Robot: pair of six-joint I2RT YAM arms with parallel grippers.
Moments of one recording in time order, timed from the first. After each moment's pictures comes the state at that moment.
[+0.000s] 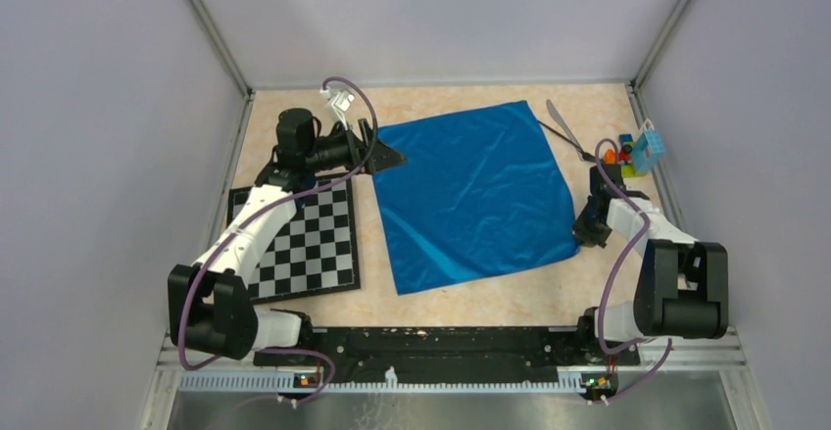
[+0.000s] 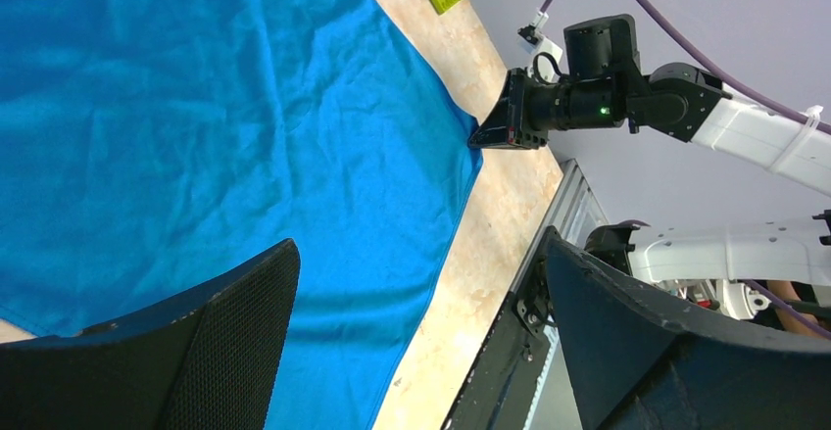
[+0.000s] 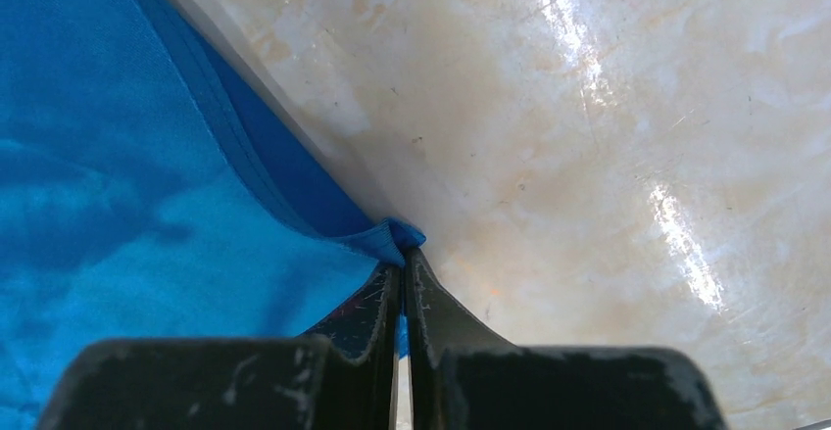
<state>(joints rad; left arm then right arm) -0.19 1.32 1.00 0.00 0.87 -0.55 -0.08 1.39 0.71 -0.57 0.15 0.54</state>
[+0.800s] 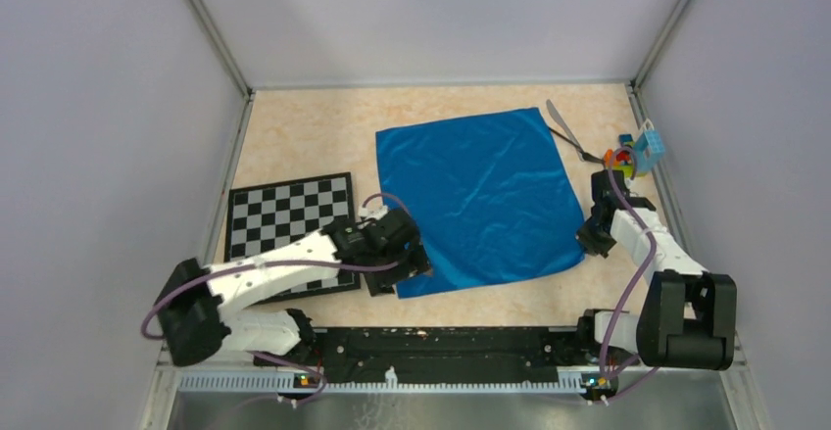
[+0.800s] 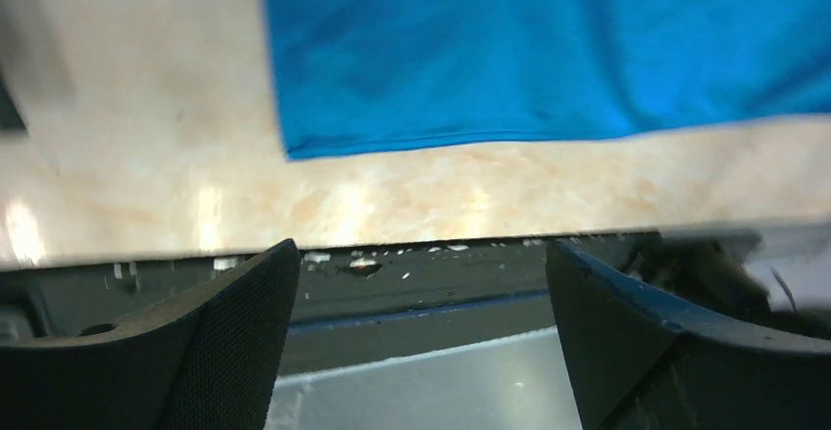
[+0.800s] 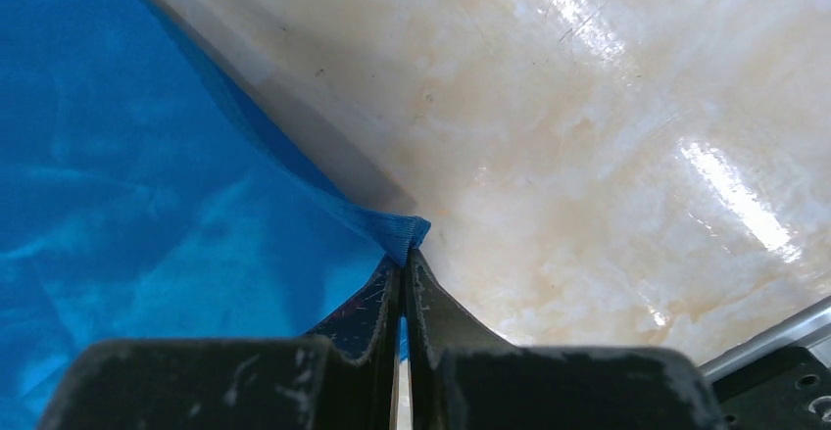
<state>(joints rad) -0.92 1.16 0.81 -0.67 0.00 -1.16 -0.06 1.25 0.69 -0.72 0.22 0.75</state>
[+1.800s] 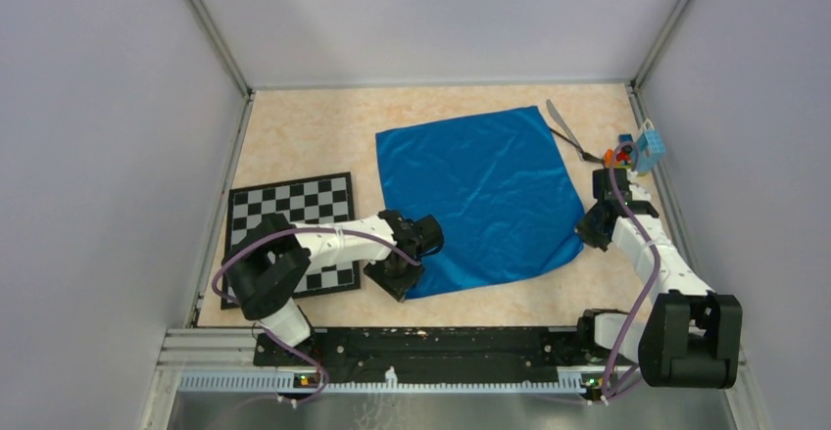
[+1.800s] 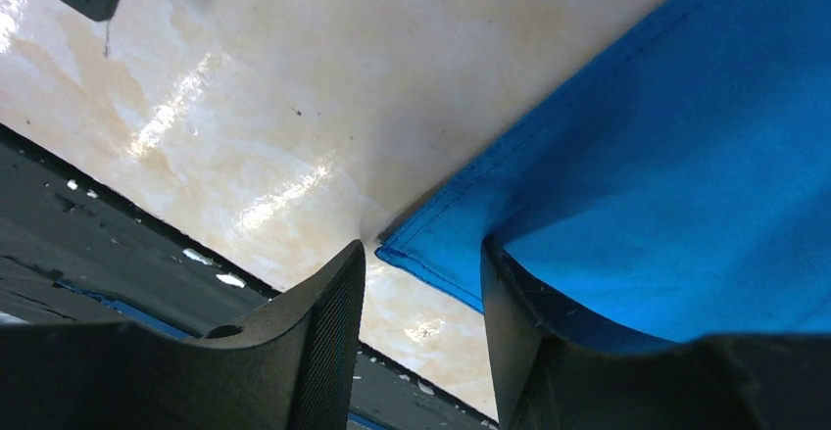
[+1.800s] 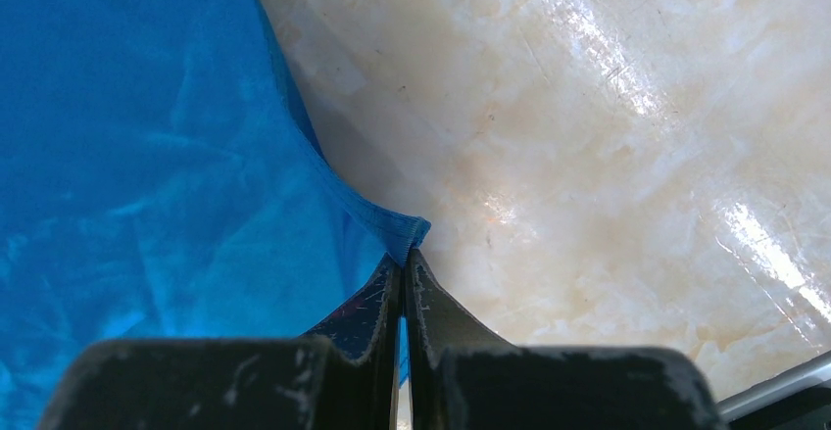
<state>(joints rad) -0.98 1.65 0.96 -0.94 -0.09 -1.89 -0.02 1.15 0.69 -0.68 0.23 0.73</state>
